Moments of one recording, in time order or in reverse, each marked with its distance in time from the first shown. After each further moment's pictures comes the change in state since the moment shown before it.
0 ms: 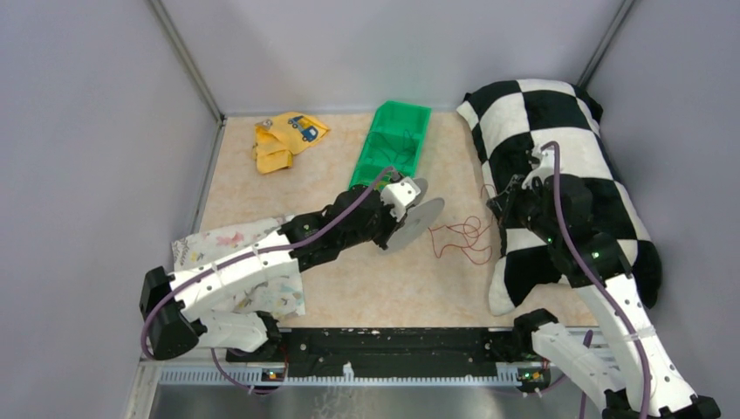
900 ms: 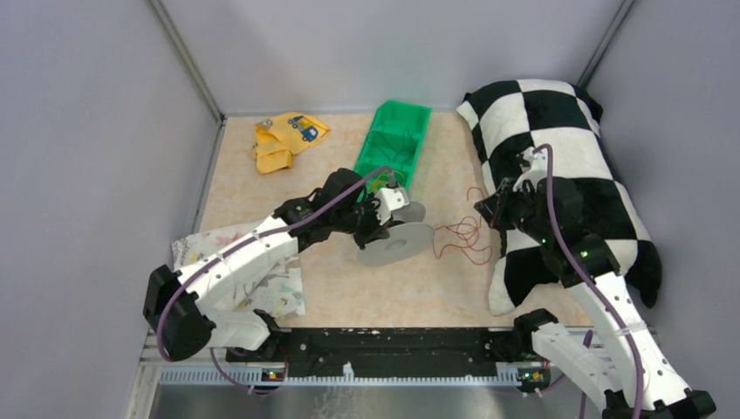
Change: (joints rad) left arm 0.224 0.044 -0.007 -0.193 0.469 0.311; right arm 0.000 -0.015 -0.093 0.094 -0.102 0.039
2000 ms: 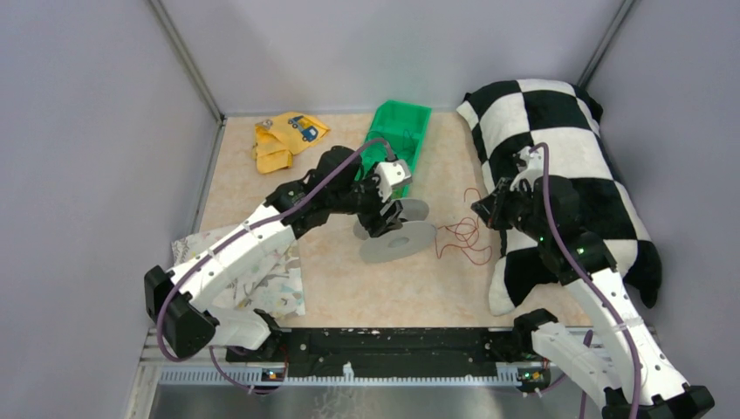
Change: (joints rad) left arm 0.014 0.032 0.178 -0.039 0.011 -0.043; right arm 0.000 0.018 -0.018 0.029 -0.030 0.014
